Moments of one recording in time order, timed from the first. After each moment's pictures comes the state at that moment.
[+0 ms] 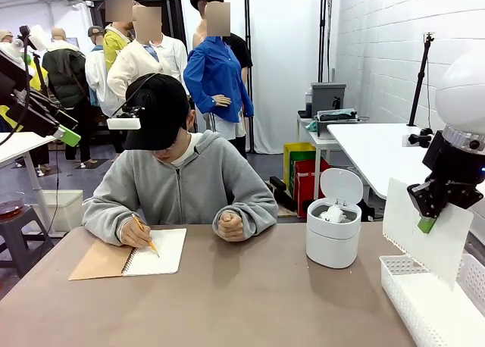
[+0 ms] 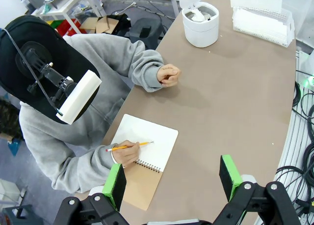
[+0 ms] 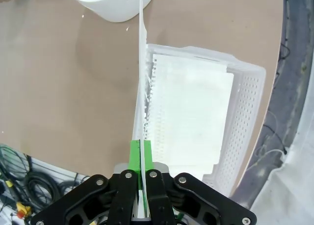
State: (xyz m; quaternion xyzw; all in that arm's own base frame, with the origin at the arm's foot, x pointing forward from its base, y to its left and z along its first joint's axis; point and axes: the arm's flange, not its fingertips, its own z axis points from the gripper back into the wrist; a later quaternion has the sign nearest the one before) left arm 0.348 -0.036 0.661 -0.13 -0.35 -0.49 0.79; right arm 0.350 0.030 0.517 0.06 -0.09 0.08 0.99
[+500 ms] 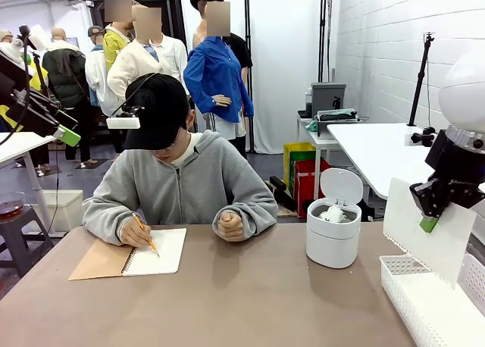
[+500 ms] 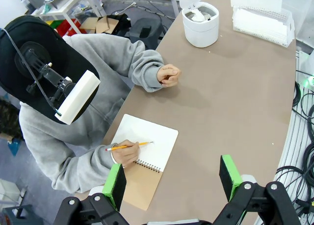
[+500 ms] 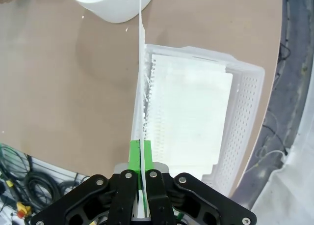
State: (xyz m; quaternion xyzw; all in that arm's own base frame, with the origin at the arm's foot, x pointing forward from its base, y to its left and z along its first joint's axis) left arm 0.348 -0.036 0.661 -0.13 -0.35 -0.49 0.79; right arm 0.348 0.023 0.518 0.07 -0.09 0.07 0.99
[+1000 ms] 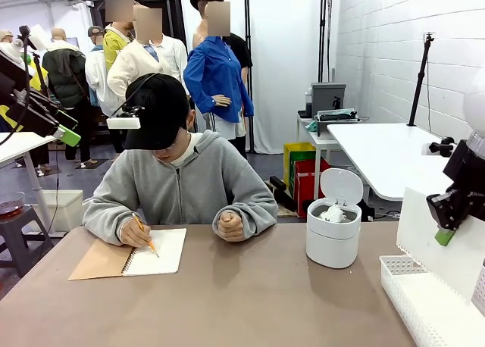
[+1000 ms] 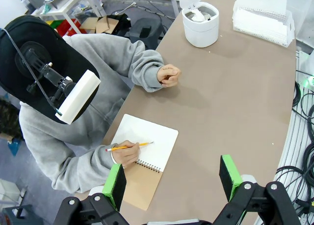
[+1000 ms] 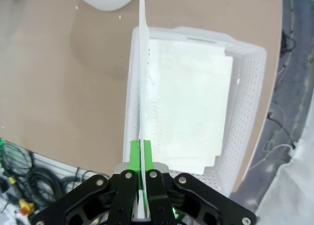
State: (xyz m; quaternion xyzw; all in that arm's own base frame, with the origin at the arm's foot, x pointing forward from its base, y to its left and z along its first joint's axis) left arm 0.348 -0.036 0.661 -0.13 -0.35 -0.49 0.79; right arm 0.330 0.002 0.501 0.08 -0.08 0.06 0.99
